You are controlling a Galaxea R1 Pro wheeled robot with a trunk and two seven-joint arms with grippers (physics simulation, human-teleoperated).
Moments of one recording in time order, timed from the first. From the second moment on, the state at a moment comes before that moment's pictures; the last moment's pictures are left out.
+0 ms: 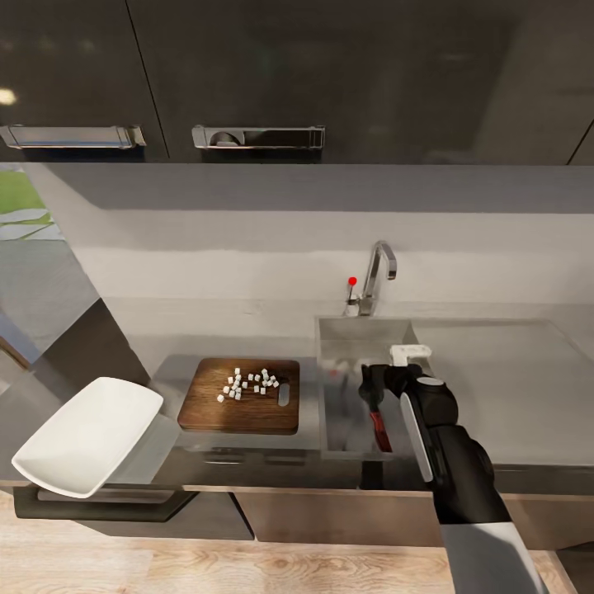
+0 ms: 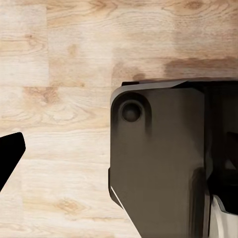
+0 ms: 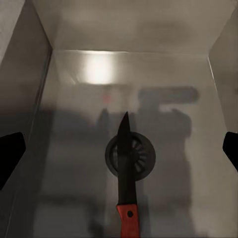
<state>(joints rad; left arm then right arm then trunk) 0.24 0.05 -0.39 -0.78 0.24 -0.10 0.37 -0.59 0.09 0.02 -1.45 0.08 0.83 -0.04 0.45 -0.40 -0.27</state>
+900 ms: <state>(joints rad) 0.24 0.05 -0.39 -0.78 0.24 -0.10 0.37 -0.45 0.09 0.06 -1.57 0.08 0.53 0.03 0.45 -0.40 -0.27</state>
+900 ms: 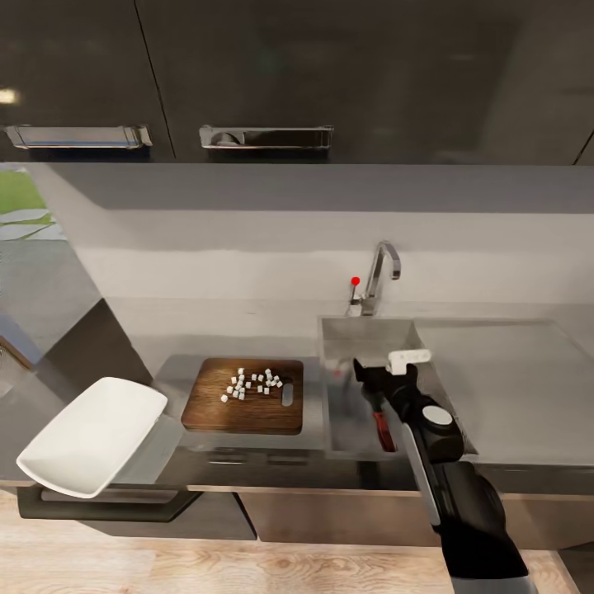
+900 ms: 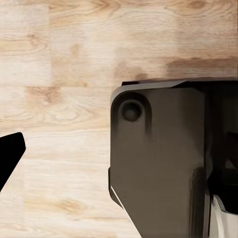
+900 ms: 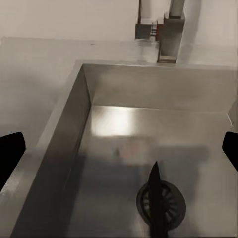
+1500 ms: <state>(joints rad) 0.24 0.05 -0.39 -0.78 0.24 -0.10 0.37 -0.45 0.10 0.06 -1.56 0.08 0.61 0.02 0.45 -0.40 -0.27</state>
